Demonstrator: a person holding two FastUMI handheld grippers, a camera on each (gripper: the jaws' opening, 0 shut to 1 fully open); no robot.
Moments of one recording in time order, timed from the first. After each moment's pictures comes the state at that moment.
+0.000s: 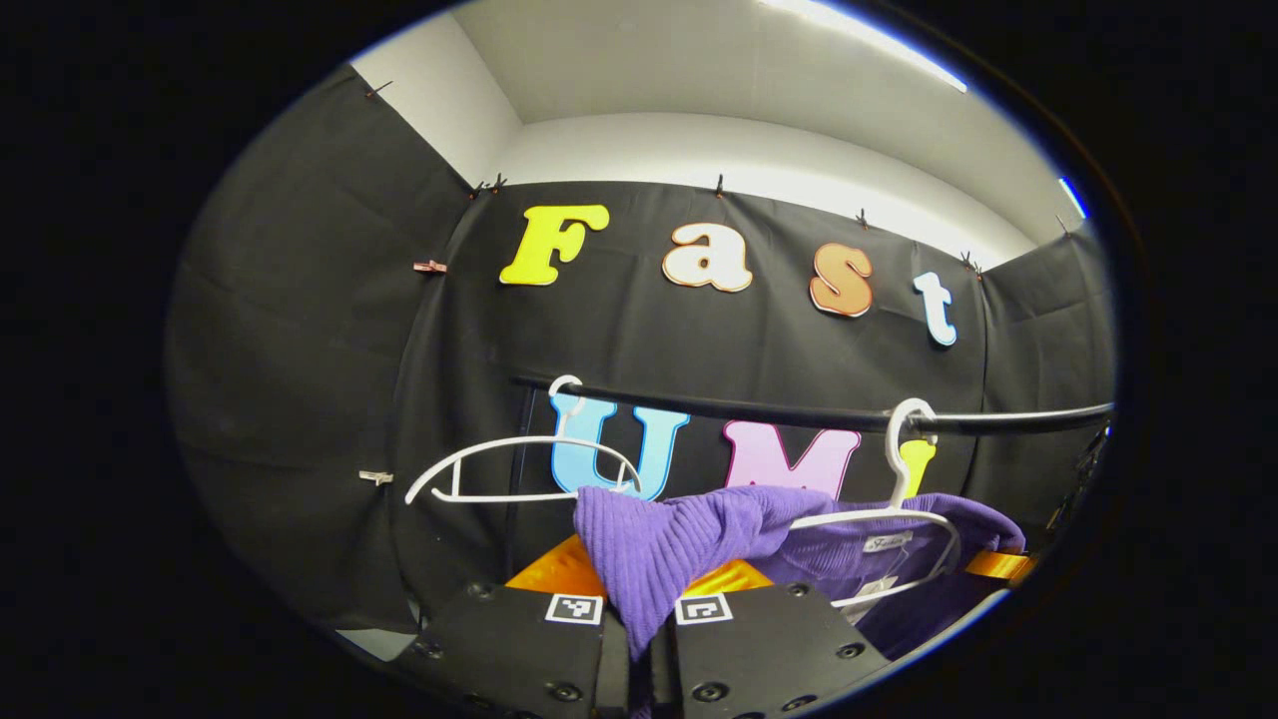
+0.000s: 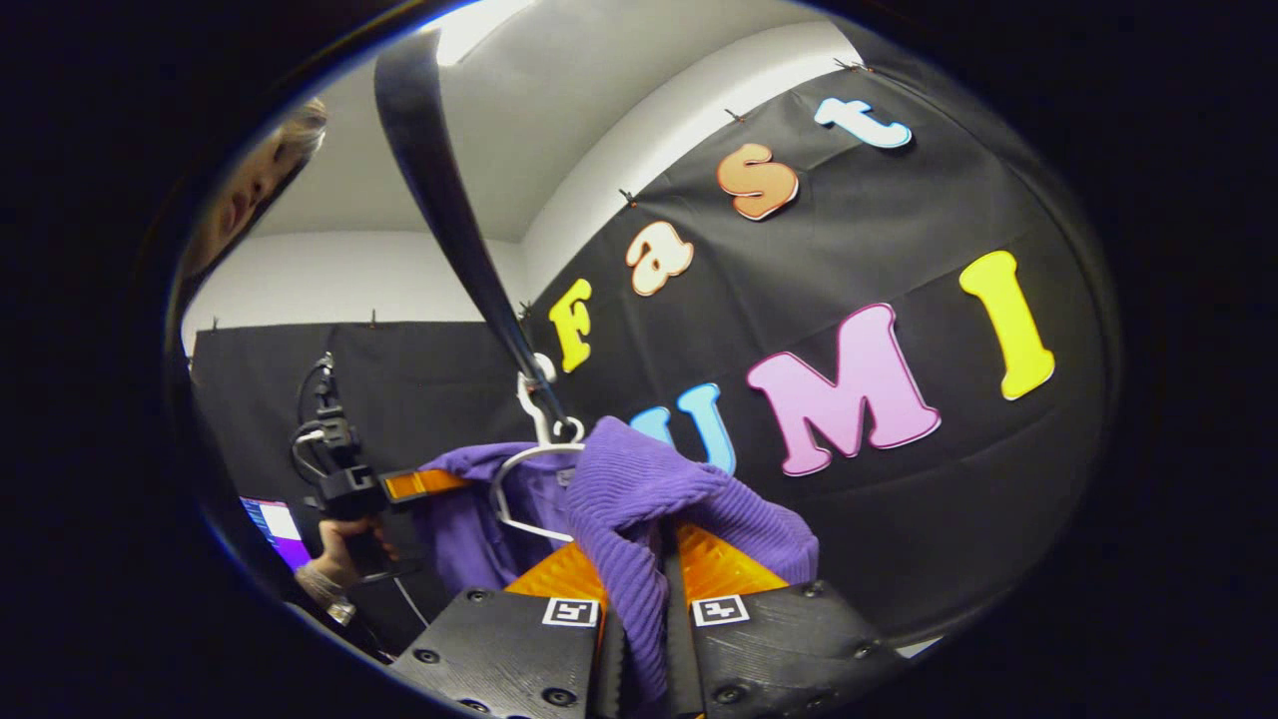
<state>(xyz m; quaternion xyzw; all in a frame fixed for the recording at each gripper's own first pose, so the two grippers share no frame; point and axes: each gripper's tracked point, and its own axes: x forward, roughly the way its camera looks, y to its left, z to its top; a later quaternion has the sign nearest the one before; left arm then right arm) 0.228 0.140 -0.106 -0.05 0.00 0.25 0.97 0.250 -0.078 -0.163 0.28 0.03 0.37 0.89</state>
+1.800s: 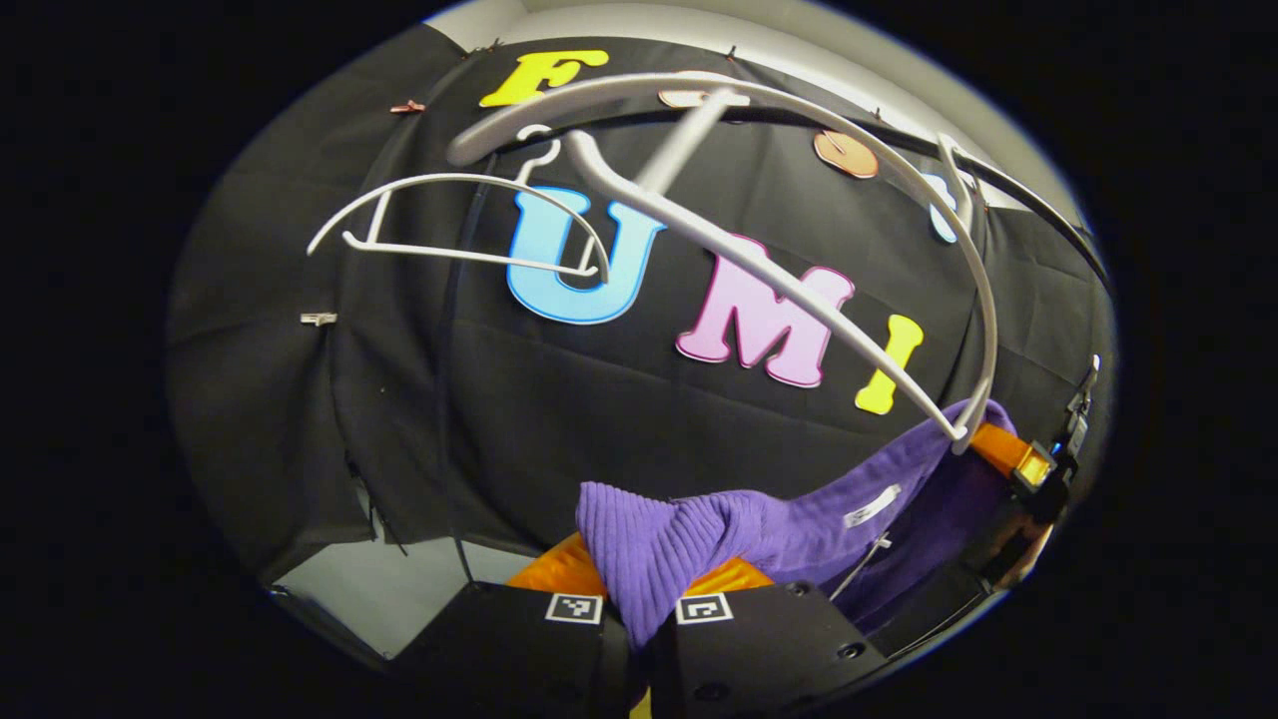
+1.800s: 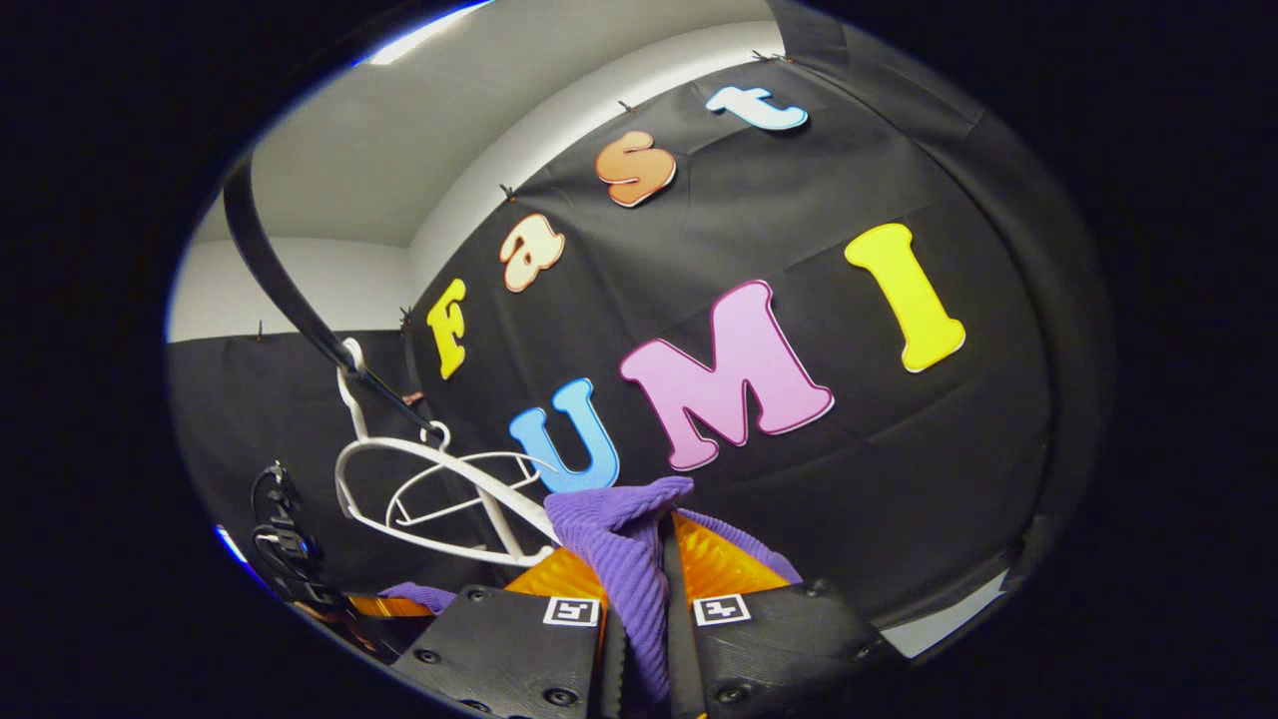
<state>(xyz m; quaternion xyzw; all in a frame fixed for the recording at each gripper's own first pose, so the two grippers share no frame) 0.248 0.089 -0.333 -0.16 0.22 0.17 0.95 0.339 -0.126 -0.267 0.26 0.10 0.18 0.94</state>
